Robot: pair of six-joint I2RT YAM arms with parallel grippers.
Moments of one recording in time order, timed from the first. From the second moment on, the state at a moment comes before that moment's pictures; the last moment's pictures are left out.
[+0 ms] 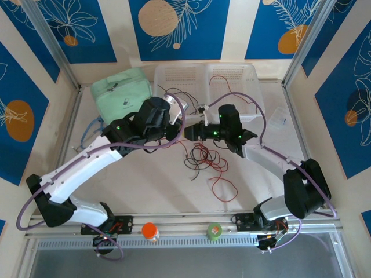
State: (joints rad) left arm -0.89 1.36 1.52 -0.75 -0.12 -0.14; right arm 0.52 1.42 0.90 0.14 -0.71 0.45
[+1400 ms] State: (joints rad) left arm -0.89 1.33 1.39 -0.81 -0.15 -0.18; right arm 0.60 1.20 1.17 -0.32 -0.09 -0.10
